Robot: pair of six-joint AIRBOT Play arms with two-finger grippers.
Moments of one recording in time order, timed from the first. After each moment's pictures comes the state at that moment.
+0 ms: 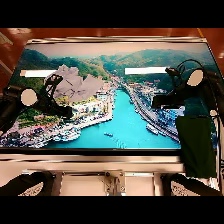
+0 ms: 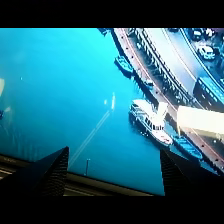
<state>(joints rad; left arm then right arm) -0.32 -1.13 1.11 1.49 -1.27 -1.59 0.05 -1.31 1.27 -1.32 1.38 1.44</state>
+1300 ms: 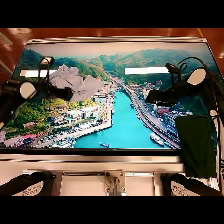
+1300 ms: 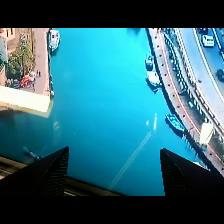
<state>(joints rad) -0.24 -1.21 1.19 1.52 -0.93 -1.62 0.05 -1.31 1.27 -1.16 1.31 1.50</state>
